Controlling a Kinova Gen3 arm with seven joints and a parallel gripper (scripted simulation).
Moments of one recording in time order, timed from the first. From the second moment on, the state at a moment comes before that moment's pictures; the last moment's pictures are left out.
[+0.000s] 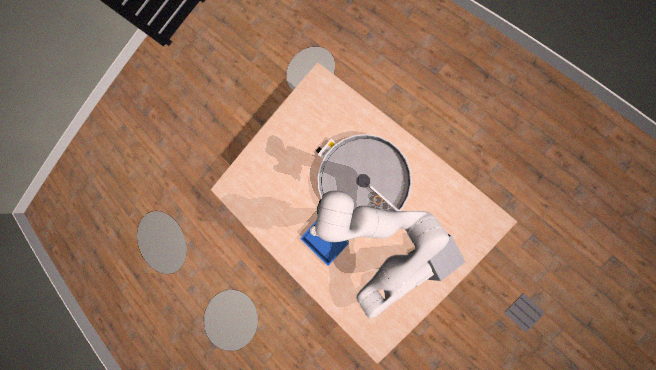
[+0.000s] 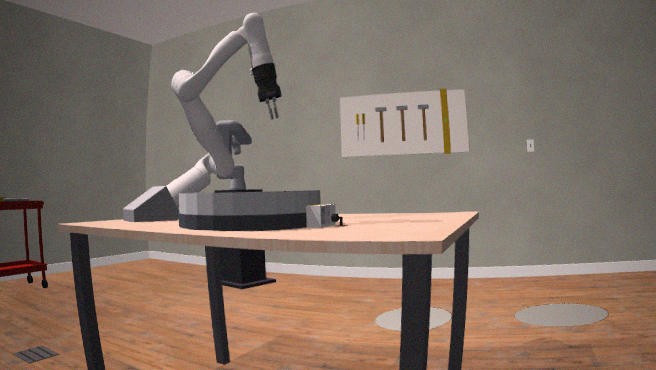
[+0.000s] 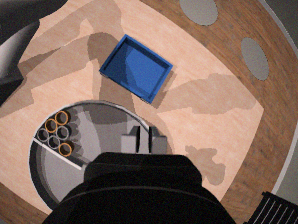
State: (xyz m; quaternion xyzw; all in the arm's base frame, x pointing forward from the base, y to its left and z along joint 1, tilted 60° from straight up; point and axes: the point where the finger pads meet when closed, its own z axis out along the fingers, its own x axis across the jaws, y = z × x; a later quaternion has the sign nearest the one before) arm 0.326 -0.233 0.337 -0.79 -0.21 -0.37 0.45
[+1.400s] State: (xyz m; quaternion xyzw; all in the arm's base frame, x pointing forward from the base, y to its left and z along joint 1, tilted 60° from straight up) arm 0.334 -0.244 0.354 -0.79 -0.19 -0.35 0.46
